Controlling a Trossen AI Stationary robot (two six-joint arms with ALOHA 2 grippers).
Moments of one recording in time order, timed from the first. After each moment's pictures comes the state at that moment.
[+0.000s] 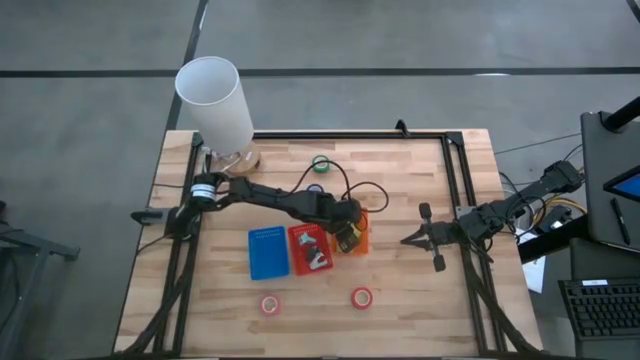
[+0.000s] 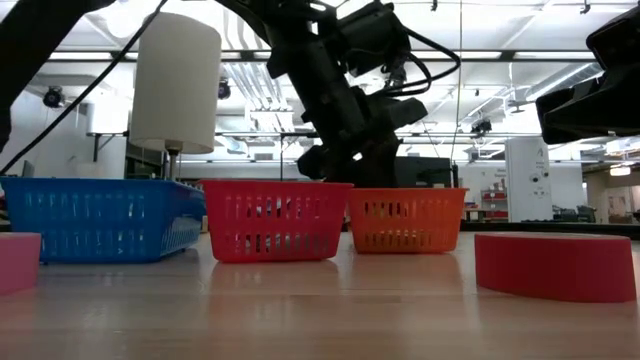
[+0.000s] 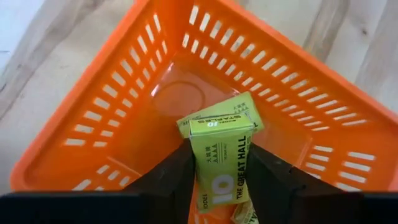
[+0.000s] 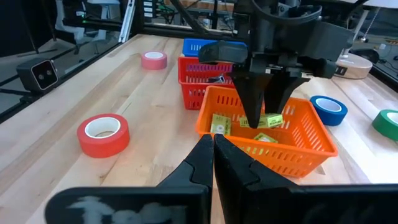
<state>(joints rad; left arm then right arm) -0.01 2.10 1.60 -0.50 -0.07 -0.53 0.47 0.37 0.01 0.11 0.31 0.05</state>
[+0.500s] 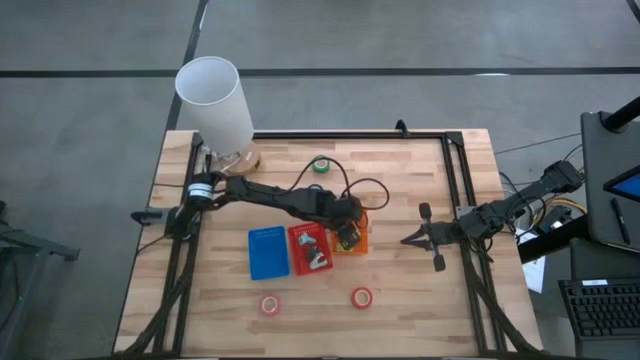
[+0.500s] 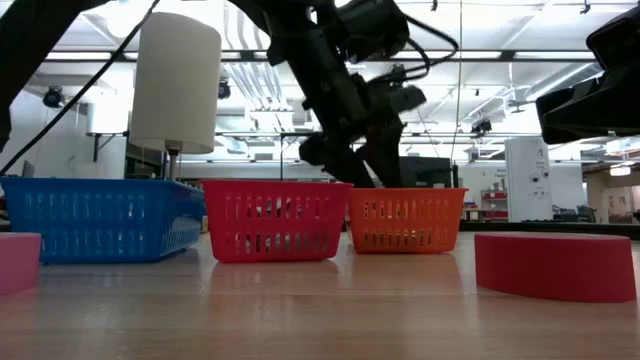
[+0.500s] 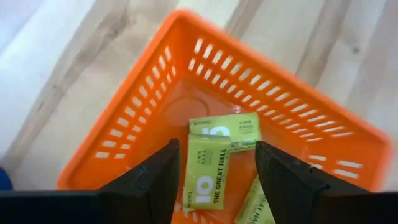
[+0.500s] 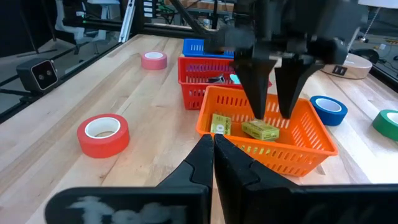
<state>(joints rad) -0.01 2.07 1.62 -0.53 -0.11 -0.51 0.47 0.37 0.01 0.11 0.31 0.05</state>
